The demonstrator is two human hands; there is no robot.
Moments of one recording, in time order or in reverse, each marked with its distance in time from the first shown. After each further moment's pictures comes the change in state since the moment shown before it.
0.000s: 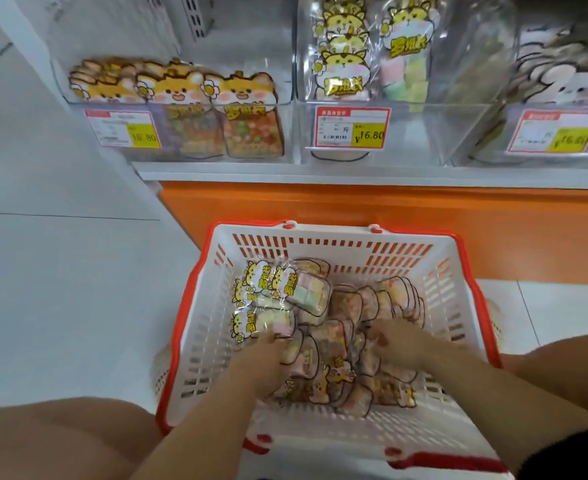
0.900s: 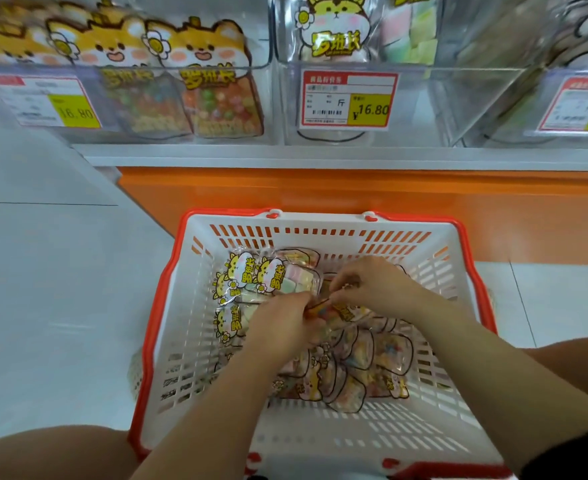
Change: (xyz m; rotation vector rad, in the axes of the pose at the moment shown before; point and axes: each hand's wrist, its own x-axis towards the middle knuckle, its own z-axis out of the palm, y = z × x) left_hand 0.008 0.072 -0.045 -0.028 0.323 0.182; right_hand -0.005 -0.054 -0.078 0.217 0.267 -0.238
